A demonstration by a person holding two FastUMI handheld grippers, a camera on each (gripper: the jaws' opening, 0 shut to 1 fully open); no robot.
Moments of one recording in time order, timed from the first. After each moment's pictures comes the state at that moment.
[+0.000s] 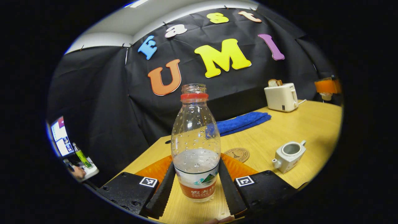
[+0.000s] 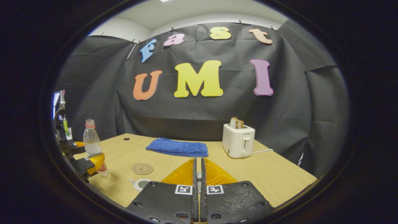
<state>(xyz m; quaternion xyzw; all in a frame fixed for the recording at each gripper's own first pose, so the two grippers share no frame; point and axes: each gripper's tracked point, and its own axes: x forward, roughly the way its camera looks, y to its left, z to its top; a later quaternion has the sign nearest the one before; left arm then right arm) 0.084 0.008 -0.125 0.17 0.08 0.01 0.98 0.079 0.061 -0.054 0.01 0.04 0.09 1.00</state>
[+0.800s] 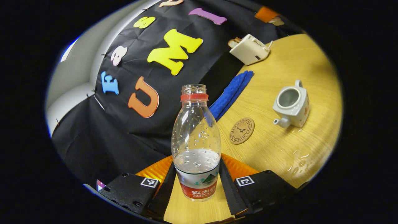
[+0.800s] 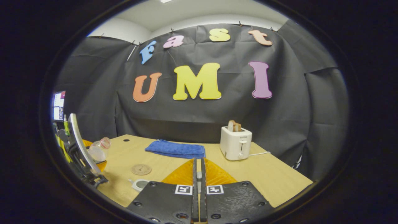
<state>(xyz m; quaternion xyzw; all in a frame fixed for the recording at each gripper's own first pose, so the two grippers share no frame) 0.081 0.000 -0.122 0.47 0.12 -0.01 0.87 0.076 0.045 -0.043 0.01 0.04 0.09 1.00</state>
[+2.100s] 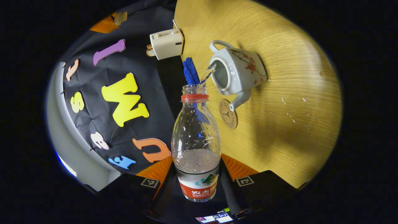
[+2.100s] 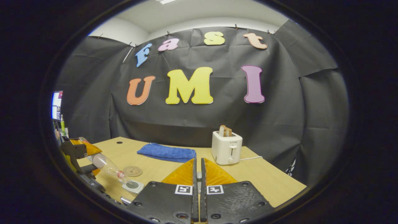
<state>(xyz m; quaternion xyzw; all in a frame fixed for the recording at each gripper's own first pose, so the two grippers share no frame) 0.083 -0.043 -0.106 0.80 0.12 -0.05 0.59 0.079 0.015 -0.030 0.01 0.01 0.07 1.00</state>
